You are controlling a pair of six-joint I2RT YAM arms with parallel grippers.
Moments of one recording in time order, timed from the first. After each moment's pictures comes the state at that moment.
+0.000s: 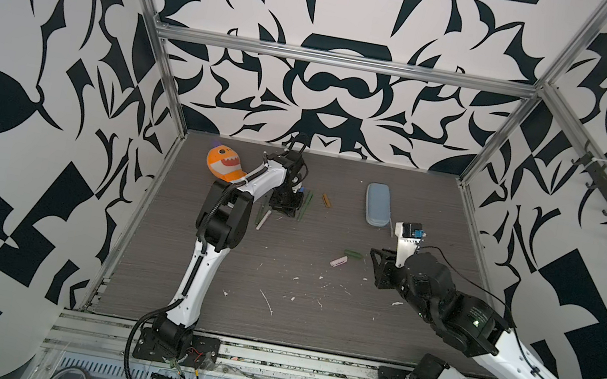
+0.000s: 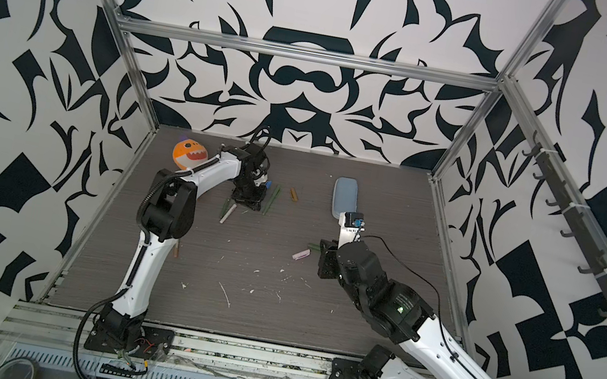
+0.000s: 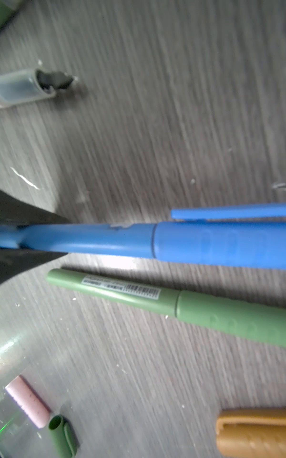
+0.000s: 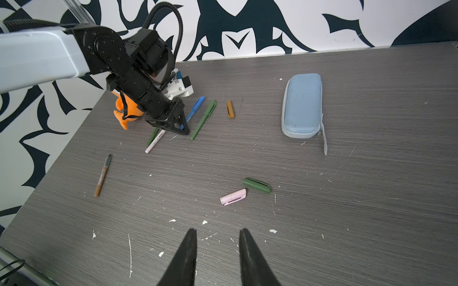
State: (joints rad) left arm -0.41 2.39 2.03 -1.07 0.25 -0.21; right arm 0.85 0.80 0.89 -0.65 0.35 0.54
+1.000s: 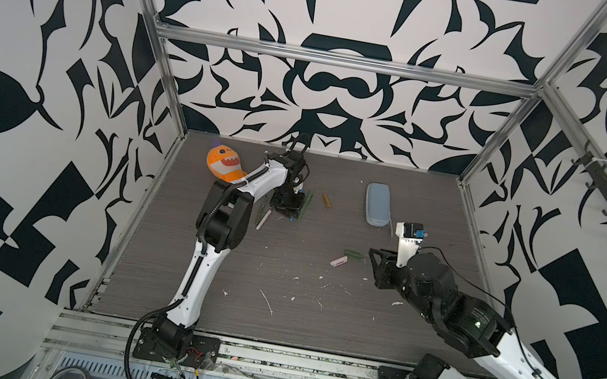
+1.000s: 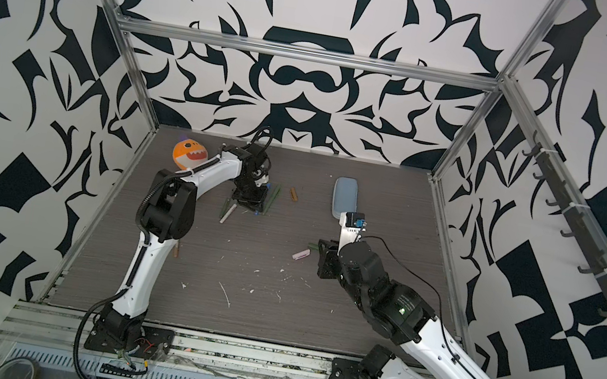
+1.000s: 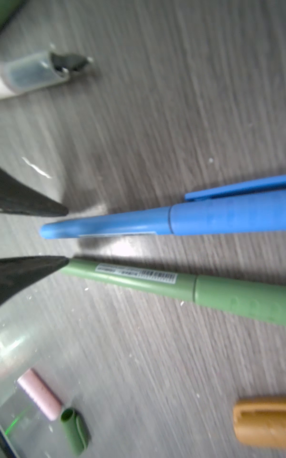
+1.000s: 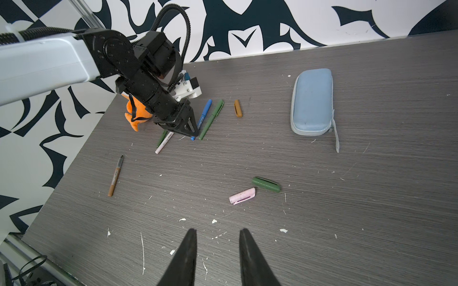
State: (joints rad) left arm -0.43 2.36 2.03 -1.10 0.26 -0.20; right arm 0.85 0.79 0.88 -0.63 0.31 0.57
